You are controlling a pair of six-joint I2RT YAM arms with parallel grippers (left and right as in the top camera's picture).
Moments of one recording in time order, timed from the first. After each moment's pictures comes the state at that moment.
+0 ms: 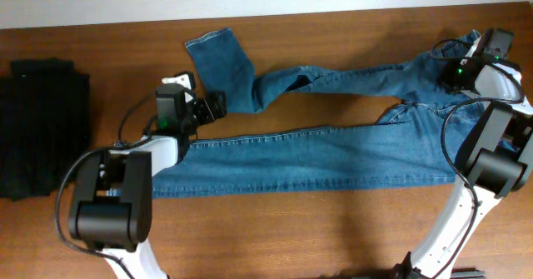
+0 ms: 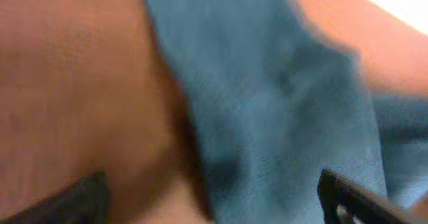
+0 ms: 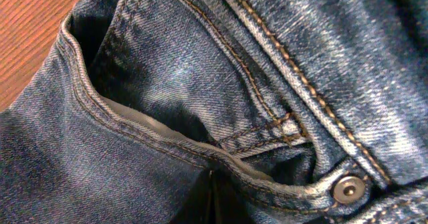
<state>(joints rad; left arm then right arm) -0.12 1.99 0.96 0.34 0.23 -0.42 -0.47 2.38 1.84 -0.56 -0.12 0.16</state>
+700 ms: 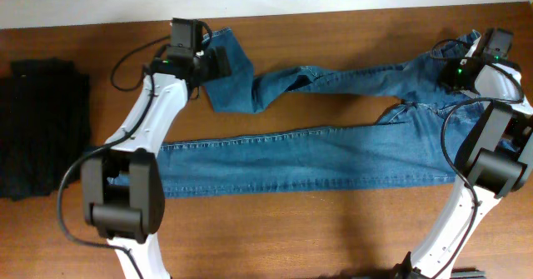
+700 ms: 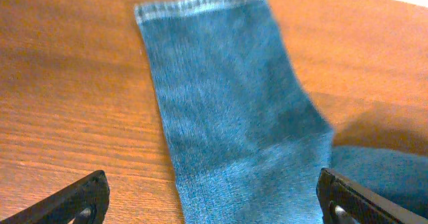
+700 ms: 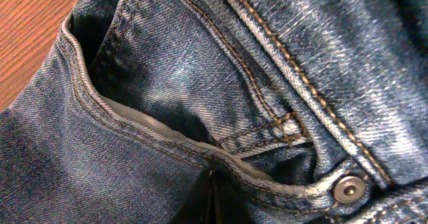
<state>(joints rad) -0.21 2.07 1.64 -0.48 -0.07 -0.35 -0.47 2.38 1.84 -0.56 -0.12 0.16</state>
